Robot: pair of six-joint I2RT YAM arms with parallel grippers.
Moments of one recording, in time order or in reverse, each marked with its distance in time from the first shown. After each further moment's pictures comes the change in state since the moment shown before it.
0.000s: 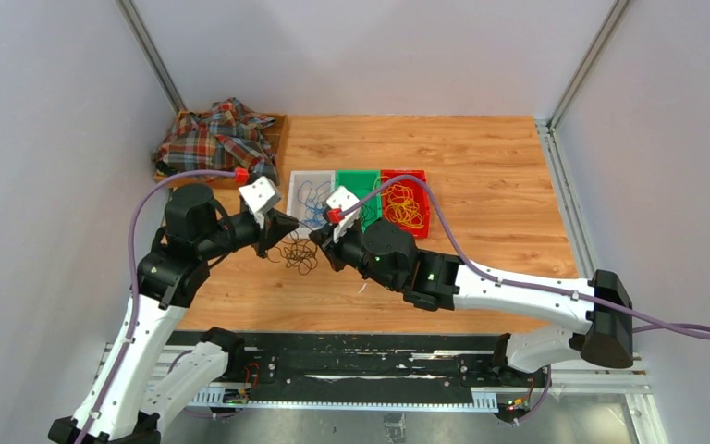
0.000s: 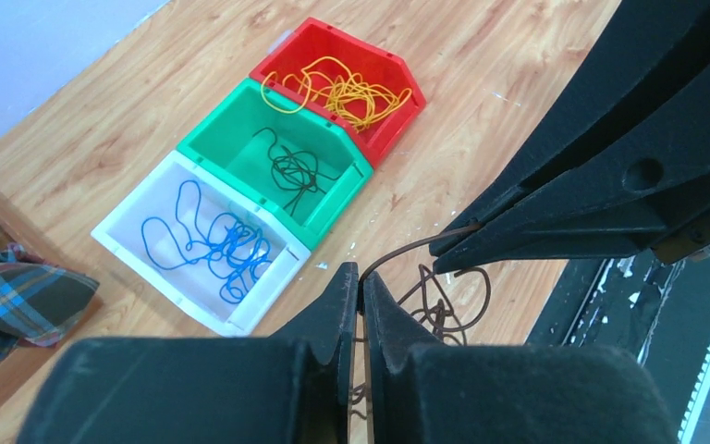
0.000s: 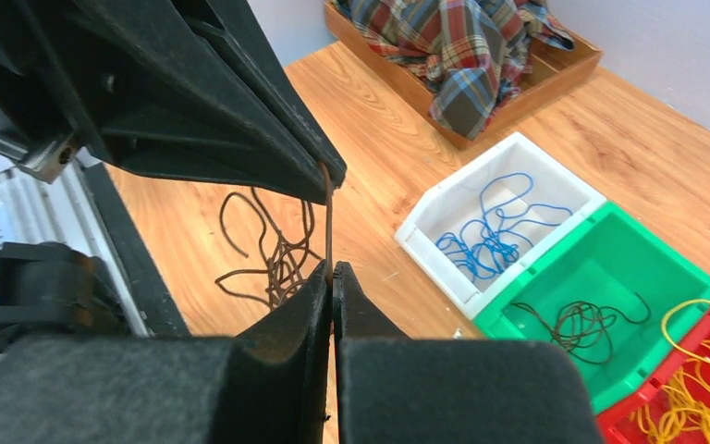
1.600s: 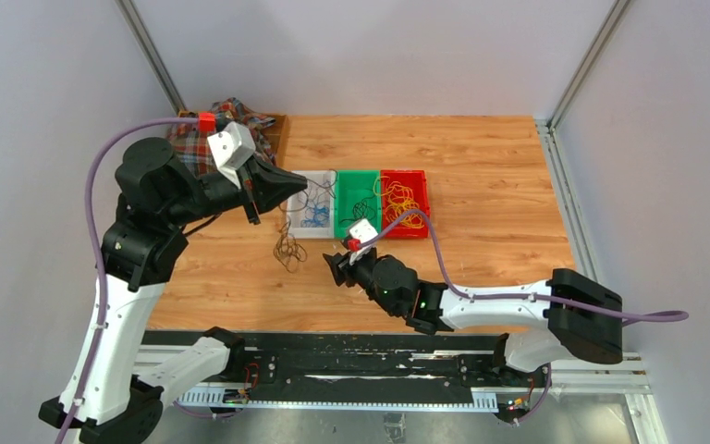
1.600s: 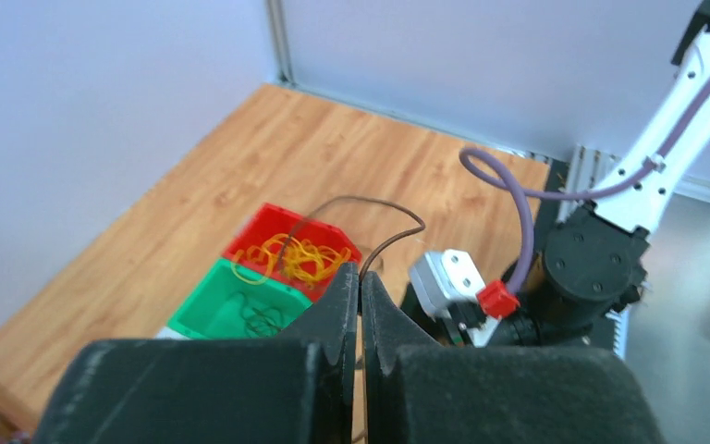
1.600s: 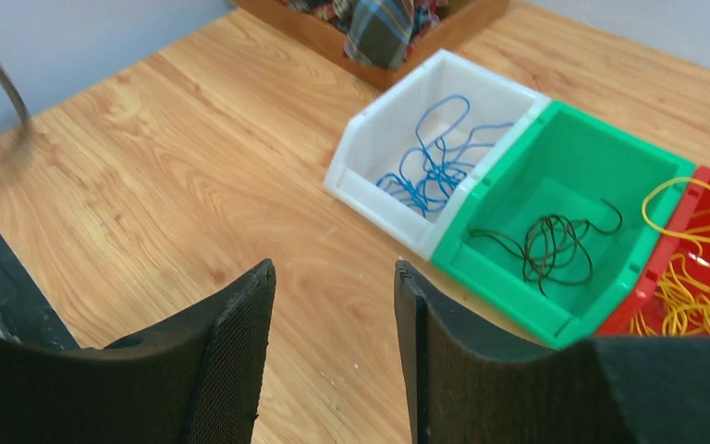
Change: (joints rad) left arm -0.041 0.191 0.452 0.000 0.193 -0.183; right arm 0.006 0.068 -0.397 0.522 0.216 -0.005
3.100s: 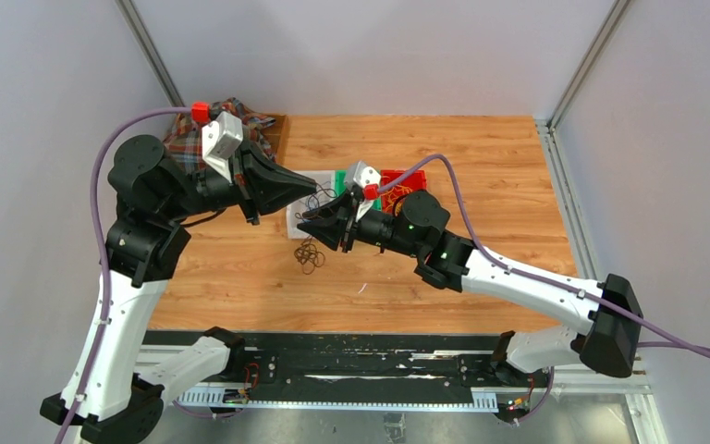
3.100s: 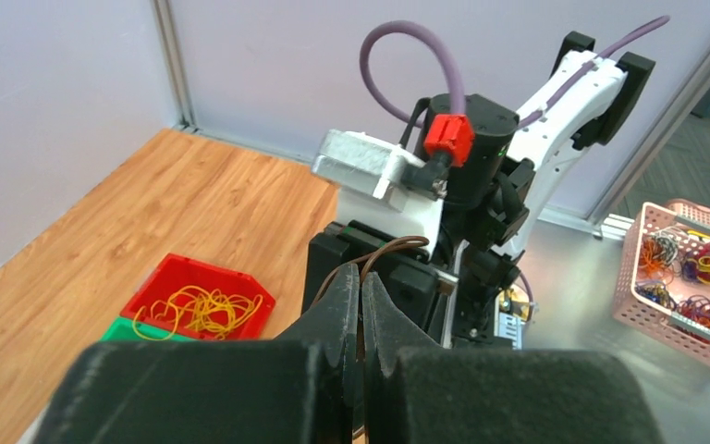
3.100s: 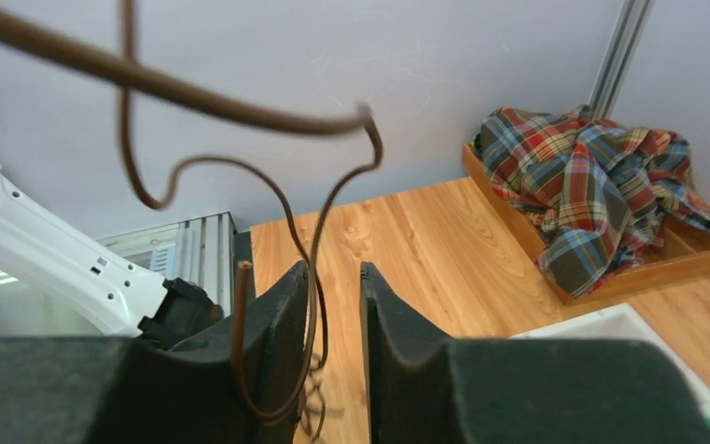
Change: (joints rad) left arm 0.000 0.018 0.013 0.175 0.159 -0.225; right arm -0.208 -0.100 0.360 -0.234 -0.778 0.036
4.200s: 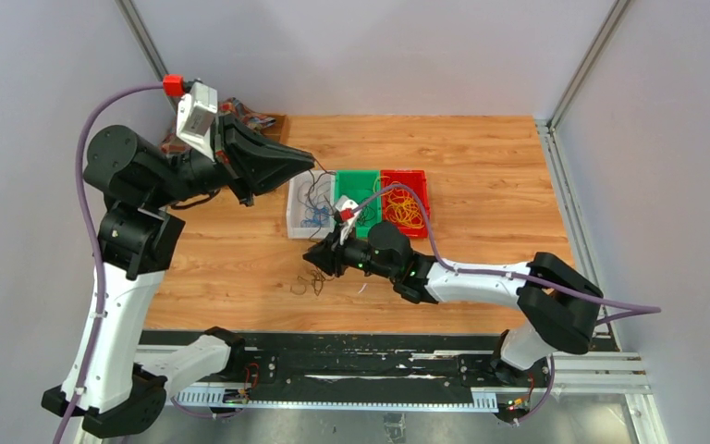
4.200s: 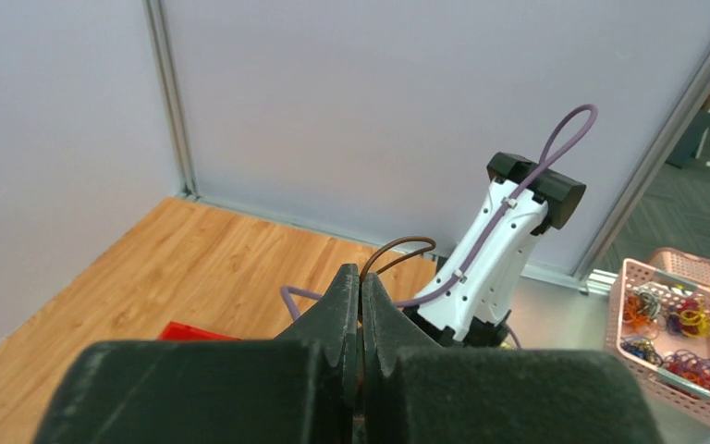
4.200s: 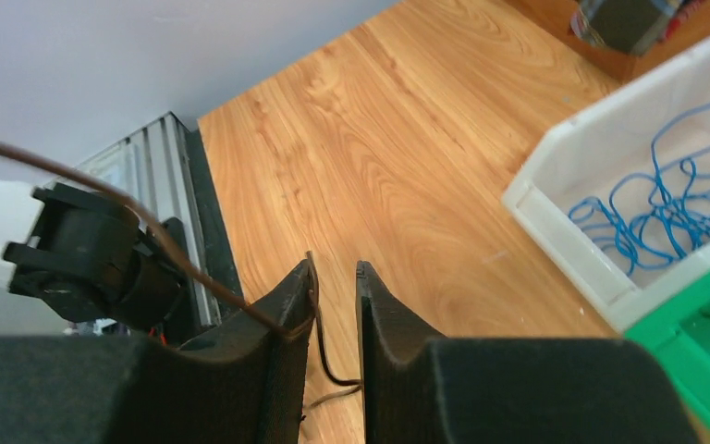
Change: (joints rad) left arm 0.000 0.050 0.095 0.169 -0.012 -0.180; right arm 0.000 0.228 -0.232 0.208 0.108 0.189
